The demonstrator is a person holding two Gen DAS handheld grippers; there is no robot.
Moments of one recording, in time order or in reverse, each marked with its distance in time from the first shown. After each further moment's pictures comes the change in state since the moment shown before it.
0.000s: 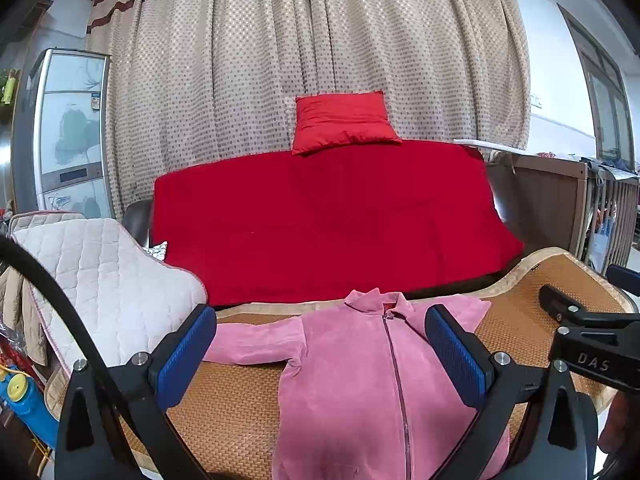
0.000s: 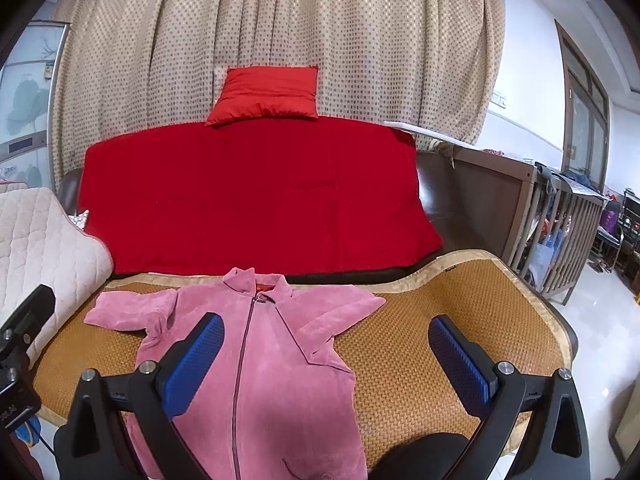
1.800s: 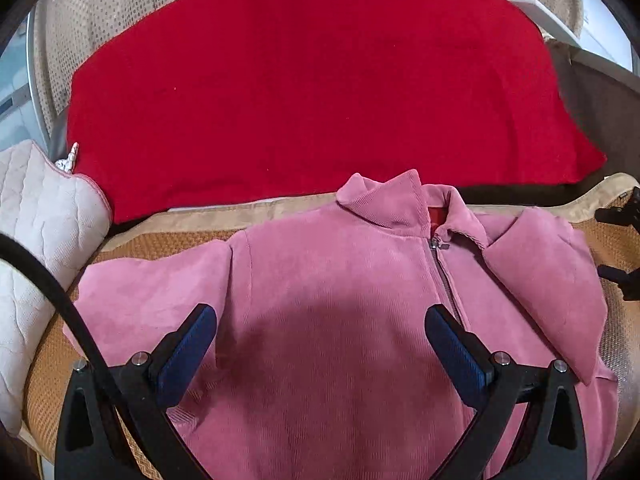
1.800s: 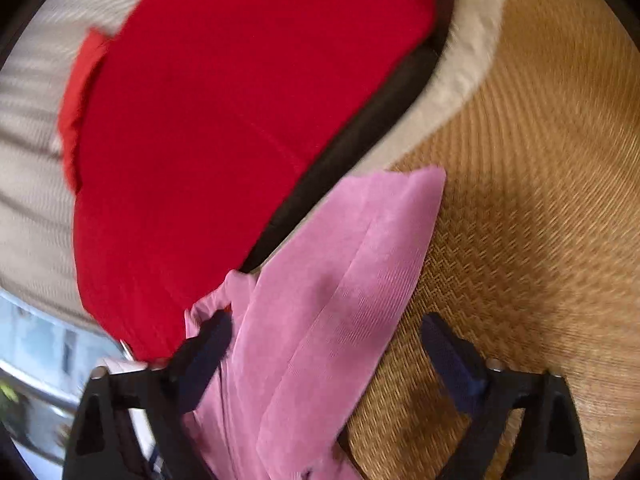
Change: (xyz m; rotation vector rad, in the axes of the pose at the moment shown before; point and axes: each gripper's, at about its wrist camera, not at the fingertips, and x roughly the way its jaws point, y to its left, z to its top) left arm 0.356 -0.041 -0.095 0.020 0.424 -0.017; right arm 0.457 -0.160 -0.080 0.840 0.551 0.439
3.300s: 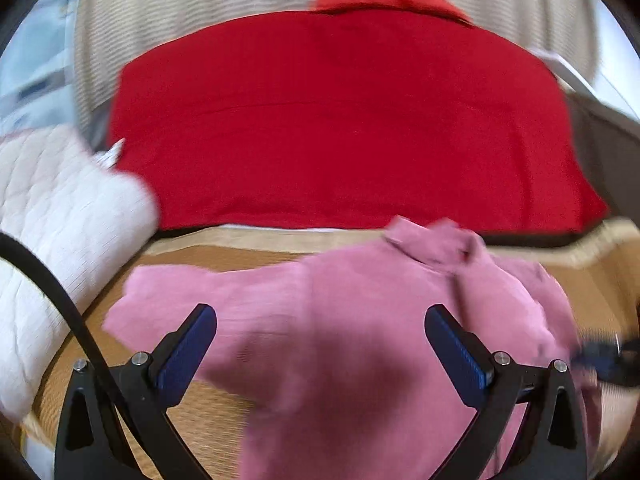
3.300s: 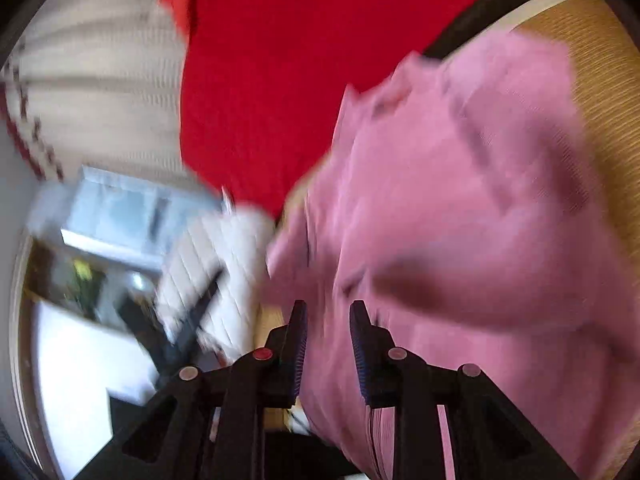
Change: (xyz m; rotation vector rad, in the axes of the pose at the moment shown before) left arm -0.059 0.054 -0.004 -0.065 -0.094 0.001; right arm 0.026 0.075 -0.158 -0.165 0.368 0.386
